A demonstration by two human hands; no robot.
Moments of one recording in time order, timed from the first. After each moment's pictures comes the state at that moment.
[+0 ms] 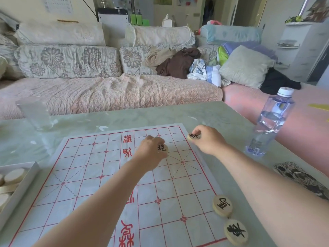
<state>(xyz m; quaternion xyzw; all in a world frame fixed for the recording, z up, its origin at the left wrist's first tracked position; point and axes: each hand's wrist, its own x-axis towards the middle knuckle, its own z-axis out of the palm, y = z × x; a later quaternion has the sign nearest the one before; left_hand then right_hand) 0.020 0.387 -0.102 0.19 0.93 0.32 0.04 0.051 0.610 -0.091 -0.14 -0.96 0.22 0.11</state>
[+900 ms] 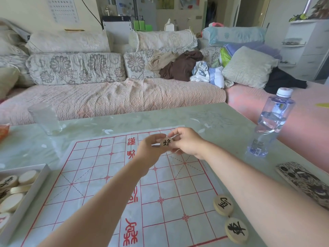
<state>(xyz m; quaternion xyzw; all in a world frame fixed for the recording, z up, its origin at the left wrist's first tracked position) 0.036 0.382 -0.086 0.09 0.78 0.61 0.10 0.052 0.544 -0.070 -0.04 -0.82 0.58 -0.02</state>
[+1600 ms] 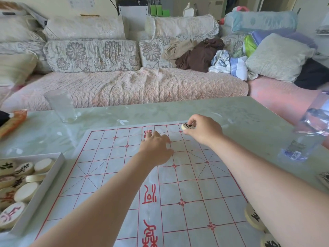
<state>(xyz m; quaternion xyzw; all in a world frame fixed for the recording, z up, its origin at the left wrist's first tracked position) -0.009 0.352 -0.109 0.17 0.98 0.10 0.03 -0.012 0.541 -0.093 -0.09 -0.96 0.23 0.12</state>
